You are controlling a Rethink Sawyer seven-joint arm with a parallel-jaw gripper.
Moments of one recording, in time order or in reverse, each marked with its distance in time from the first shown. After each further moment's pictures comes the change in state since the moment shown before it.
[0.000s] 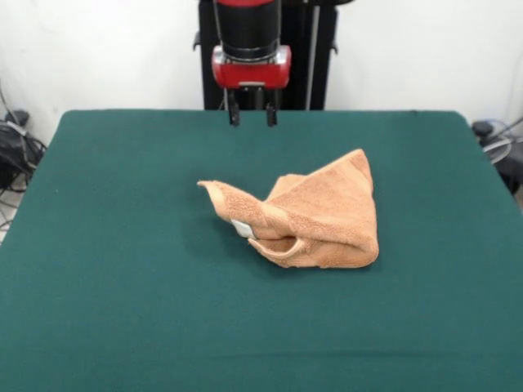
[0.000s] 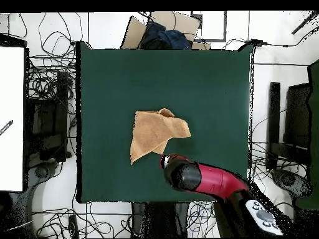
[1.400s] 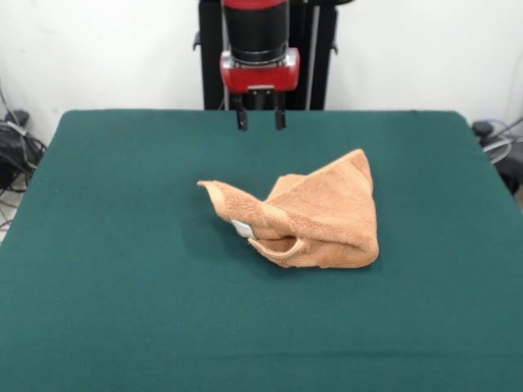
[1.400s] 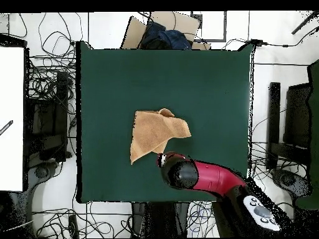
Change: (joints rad) arm -0.001 -0.007 0.033 -0.006 -0.024 0.000 0.000
